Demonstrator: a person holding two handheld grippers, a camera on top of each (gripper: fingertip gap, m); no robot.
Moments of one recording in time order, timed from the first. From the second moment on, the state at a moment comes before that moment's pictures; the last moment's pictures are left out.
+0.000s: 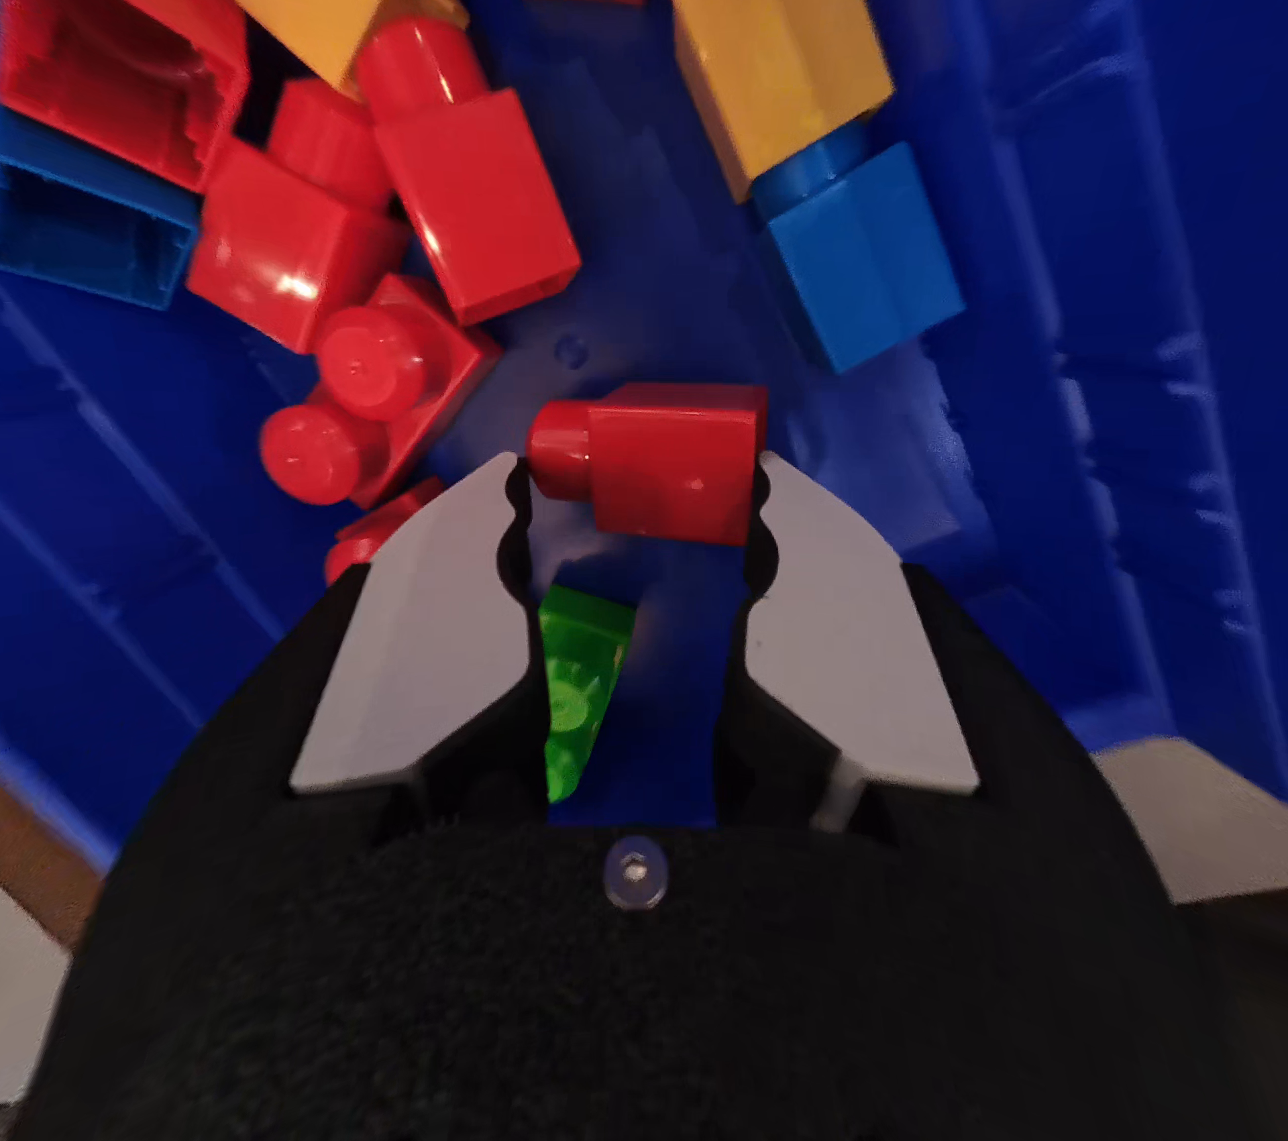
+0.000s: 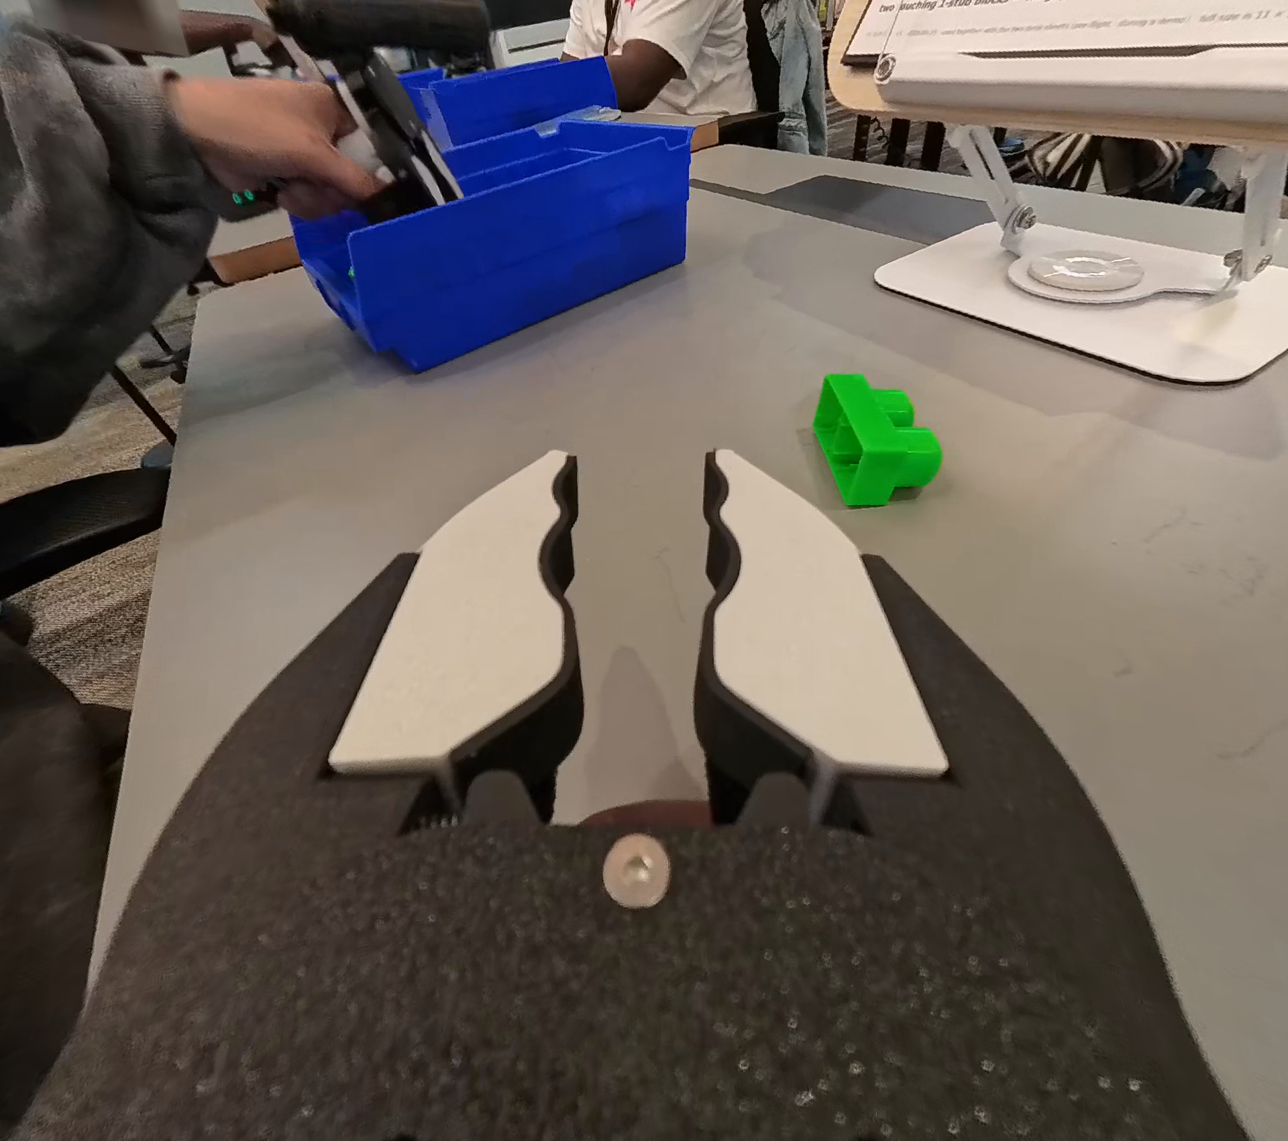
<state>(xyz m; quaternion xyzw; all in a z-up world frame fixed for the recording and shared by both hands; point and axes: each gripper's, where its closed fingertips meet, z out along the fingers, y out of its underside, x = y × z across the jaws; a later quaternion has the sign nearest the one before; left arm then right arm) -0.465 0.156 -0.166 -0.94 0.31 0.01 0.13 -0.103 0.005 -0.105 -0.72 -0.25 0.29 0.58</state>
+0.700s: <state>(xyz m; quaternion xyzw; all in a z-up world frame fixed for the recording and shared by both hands) -0.220 0.050 -0.166 -0.38 0.92 -0.04 0.13 -0.094 0.005 -0.101 -0.71 -0.23 0.31 0.59</state>
